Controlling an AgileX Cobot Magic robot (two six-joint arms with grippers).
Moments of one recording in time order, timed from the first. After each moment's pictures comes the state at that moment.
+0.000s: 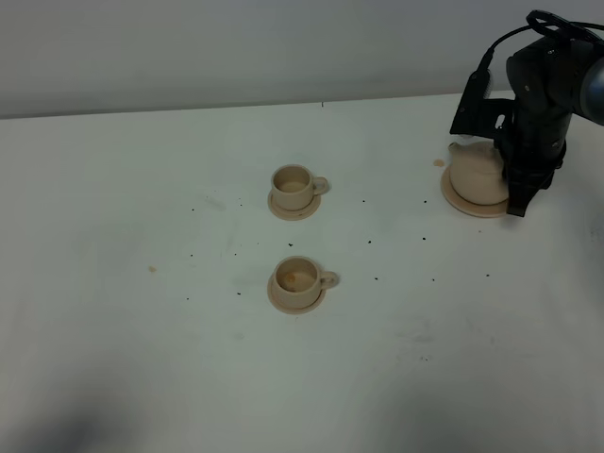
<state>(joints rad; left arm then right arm) 0.07 0.08 -0.50 -0.06 1.04 -0.01 0.33 2.24 -1.72 -0.30 0.89 -0.80</state>
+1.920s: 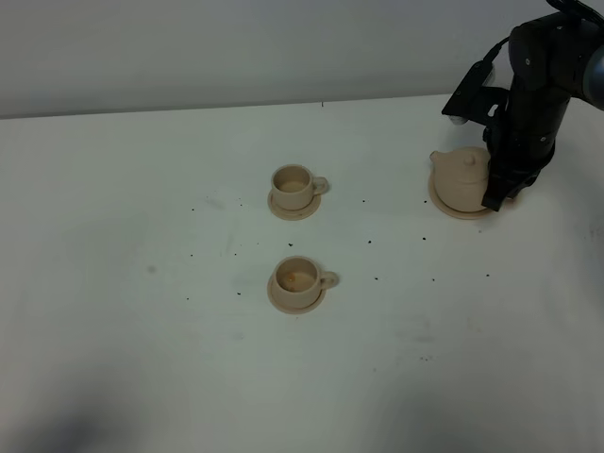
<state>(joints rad) 0.07 0.08 -0.50 -0.06 1.04 -0.01 0.33 2.23 -1.79 -0.10 1.04 -0.73</state>
